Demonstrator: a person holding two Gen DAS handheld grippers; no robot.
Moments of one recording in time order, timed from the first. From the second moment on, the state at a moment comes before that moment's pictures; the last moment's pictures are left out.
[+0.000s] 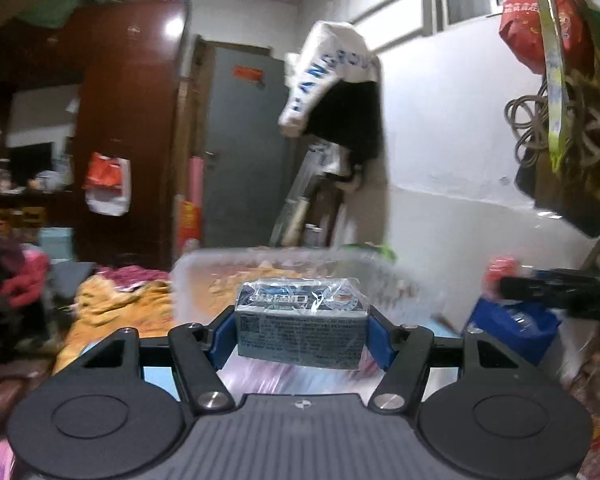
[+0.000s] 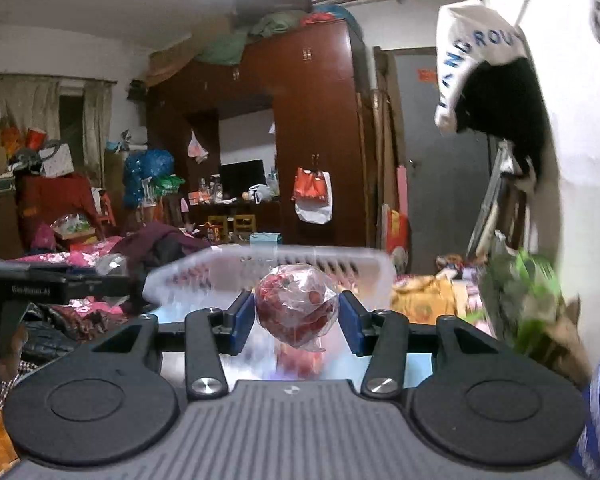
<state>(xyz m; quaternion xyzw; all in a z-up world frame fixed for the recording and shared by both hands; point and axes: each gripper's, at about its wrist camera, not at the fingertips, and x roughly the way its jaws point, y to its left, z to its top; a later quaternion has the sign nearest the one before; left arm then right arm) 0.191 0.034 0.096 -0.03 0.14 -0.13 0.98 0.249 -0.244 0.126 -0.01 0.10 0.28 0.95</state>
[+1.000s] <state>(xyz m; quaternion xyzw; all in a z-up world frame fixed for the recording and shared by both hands) 0.165 -0.004 0.032 -0.06 0.17 -0.12 0.98 0.180 -0.250 0.022 0.08 0.16 0.26 0.95</state>
